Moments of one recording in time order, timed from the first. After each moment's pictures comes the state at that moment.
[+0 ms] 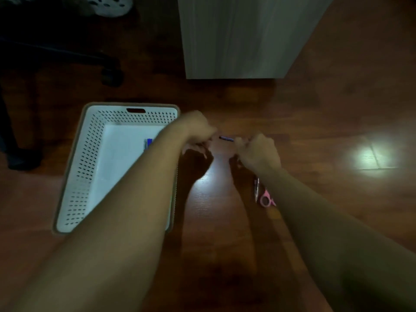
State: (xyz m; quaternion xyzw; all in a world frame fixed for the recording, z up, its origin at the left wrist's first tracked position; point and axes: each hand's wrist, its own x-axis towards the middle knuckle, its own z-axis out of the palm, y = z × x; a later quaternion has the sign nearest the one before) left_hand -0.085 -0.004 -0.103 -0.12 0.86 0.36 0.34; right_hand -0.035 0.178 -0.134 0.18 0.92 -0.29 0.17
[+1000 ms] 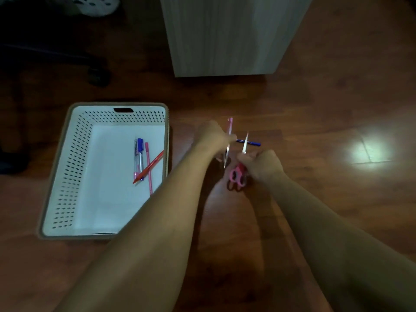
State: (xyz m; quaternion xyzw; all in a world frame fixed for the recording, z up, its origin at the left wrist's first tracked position) left_hand -0.068 0.070 -0.143 -0.16 0.86 0.40 0.27; right_hand -0.010 0.221 -0.162 0.24 0.87 -0.37 0.23
